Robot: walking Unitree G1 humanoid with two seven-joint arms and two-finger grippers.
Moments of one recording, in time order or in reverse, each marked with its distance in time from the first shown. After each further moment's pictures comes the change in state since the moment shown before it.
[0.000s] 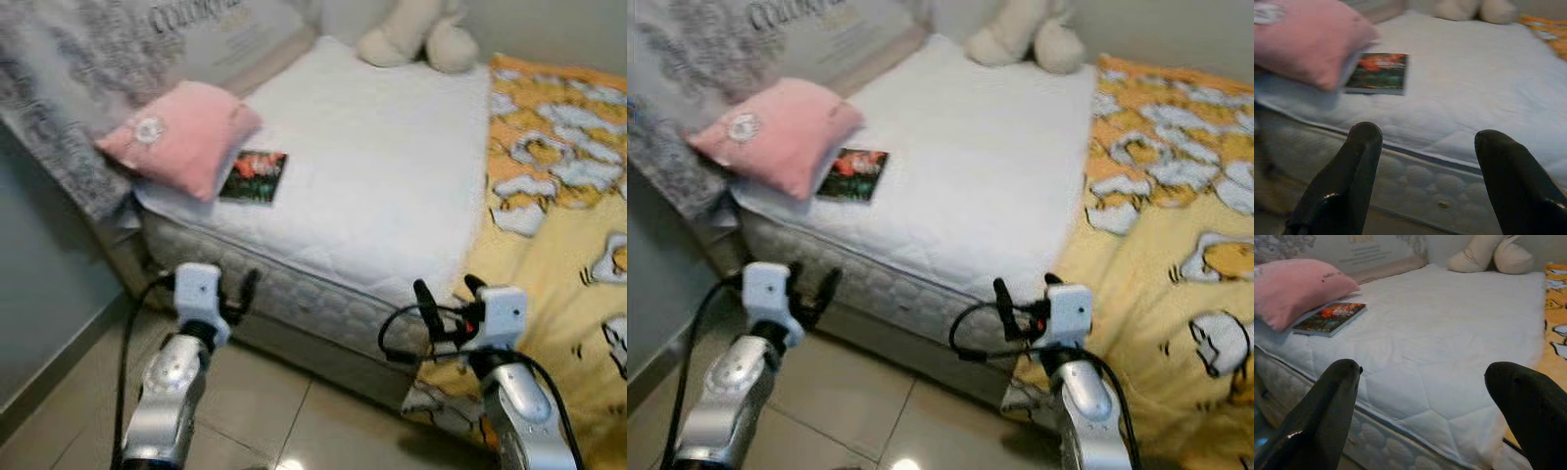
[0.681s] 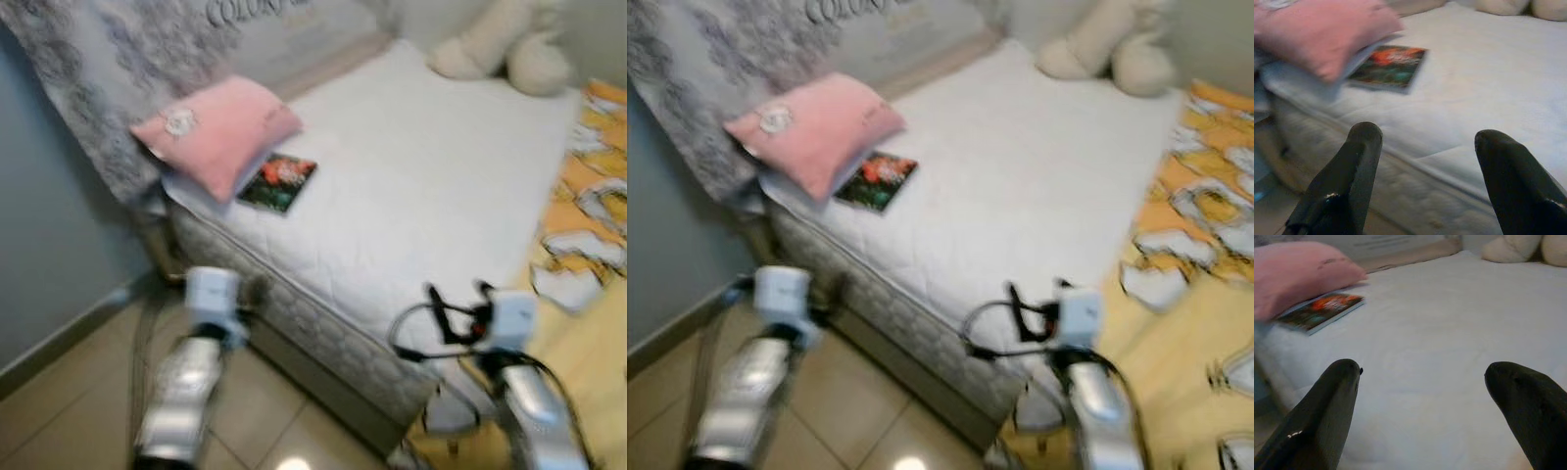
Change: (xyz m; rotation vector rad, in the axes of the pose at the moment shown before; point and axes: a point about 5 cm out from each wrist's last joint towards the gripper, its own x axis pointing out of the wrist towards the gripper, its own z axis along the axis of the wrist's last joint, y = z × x) left arm 0.005 -0.029 -0.009 0.022 0.023 -0.057; right arm -0.006 -0.022 -0.009 -0.009 0.050 -0.076
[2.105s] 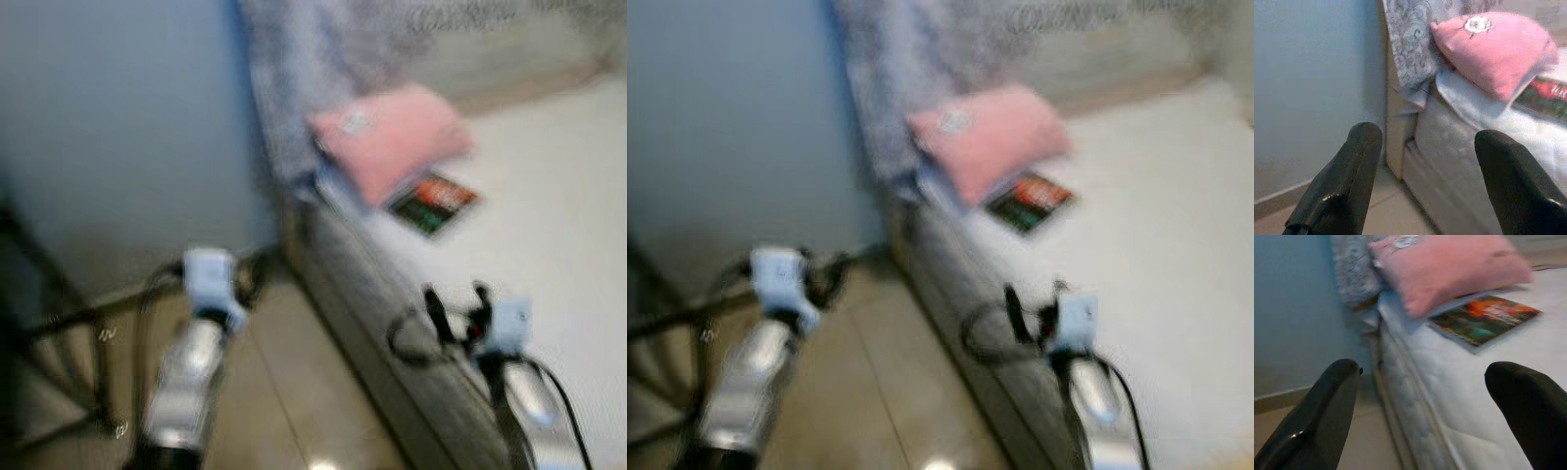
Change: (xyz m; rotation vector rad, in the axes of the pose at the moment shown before) left arm 0.008 0.001 0.017 -0.023 -0.038 0.028; right arm 0.001 0.005 -0.006 -0.004 0.030 0.035
